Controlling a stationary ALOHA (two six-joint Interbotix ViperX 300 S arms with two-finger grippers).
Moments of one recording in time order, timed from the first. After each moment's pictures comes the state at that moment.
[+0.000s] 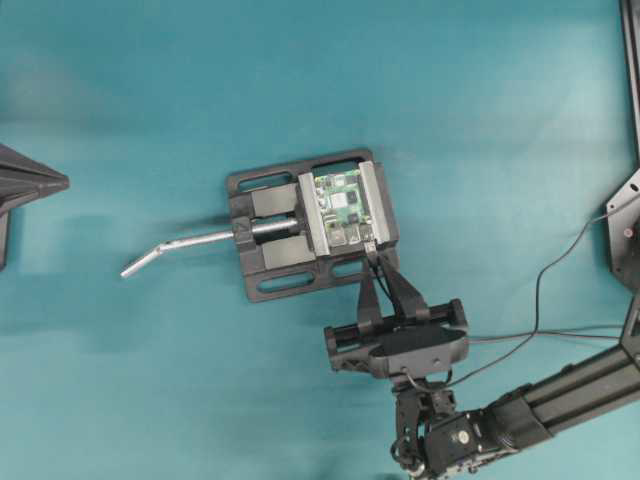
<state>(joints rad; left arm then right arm) 0.14 -1.40 1.44 -0.07 0.27 -0.17 0.59 0.62 0.16 2.02 -1.67 -0.51</state>
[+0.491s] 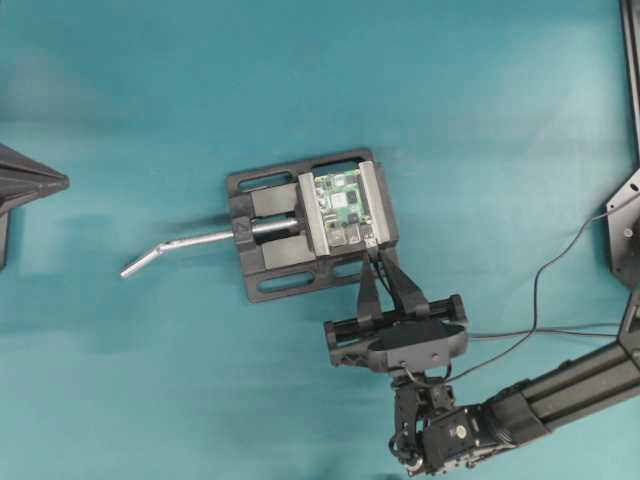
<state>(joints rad) 0.15 -1.40 1.44 -0.07 0.27 -0.17 0.58 0.62 0.17 2.02 -1.66 -0.51</state>
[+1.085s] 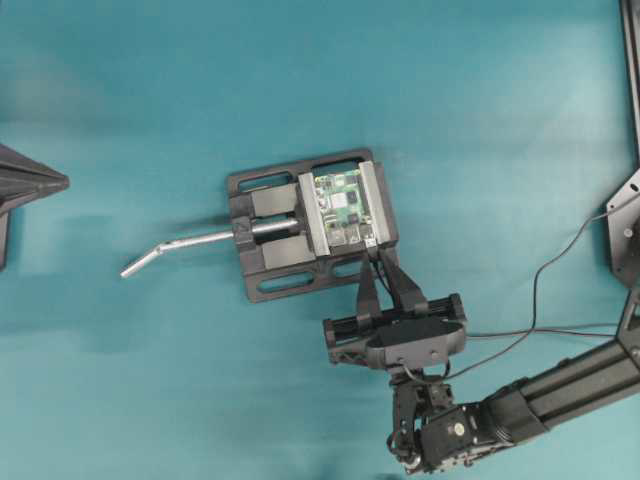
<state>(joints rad) 0.14 -1.40 1.44 -0.07 0.27 -0.17 0.57 0.62 0.17 2.02 -1.66 -0.52</state>
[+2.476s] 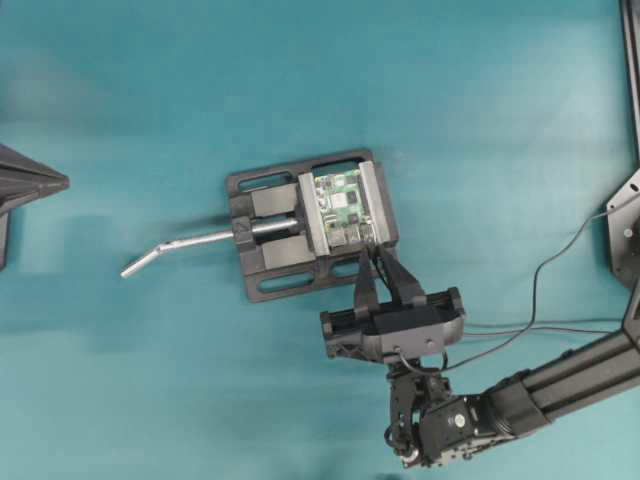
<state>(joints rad) 0.15 -1.40 1.44 -0.07 0.27 -0.17 0.55 0.59 0.17 2.01 -1.64 -0.54</state>
